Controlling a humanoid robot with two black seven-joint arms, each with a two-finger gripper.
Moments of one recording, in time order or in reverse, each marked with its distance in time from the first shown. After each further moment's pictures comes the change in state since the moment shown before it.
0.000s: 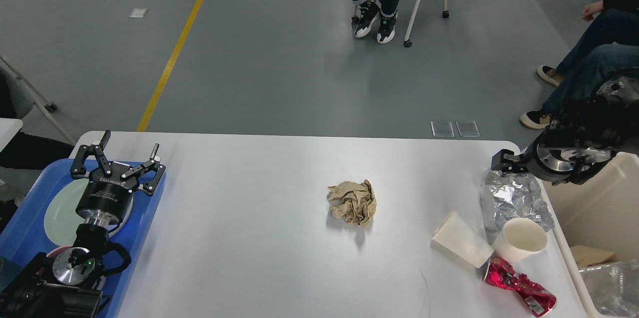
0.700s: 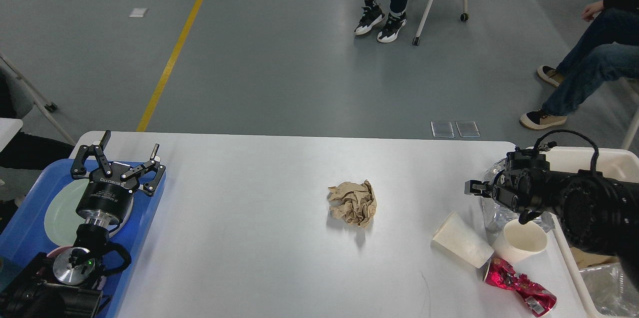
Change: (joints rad) left arm 0.000 0.000 0.000 0.000 0.000 0.000 0.000; right arm -0.489 0.177 0.039 -0.560 -0.001 -0.058 0.000
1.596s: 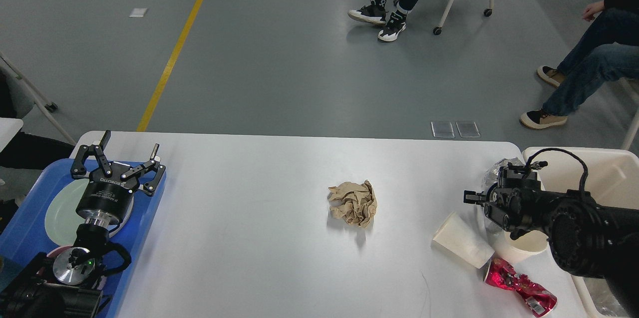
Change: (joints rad) left arm 0.000 0.000 0.000 0.000 0.000 0.000 0.000; right arm -0.105 0.037 0.008 -0.090 0.003 -0.052 -0.001
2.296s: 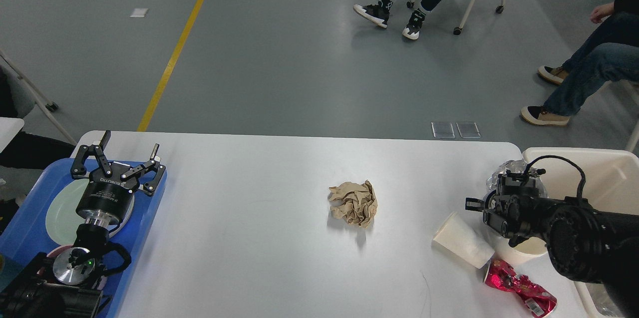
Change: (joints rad) left arm 0.000 0.000 0.000 0.000 0.000 0.000 0.000; right arm -0.023 0.007 0.001 0.005 0.003 -0.003 -0.004
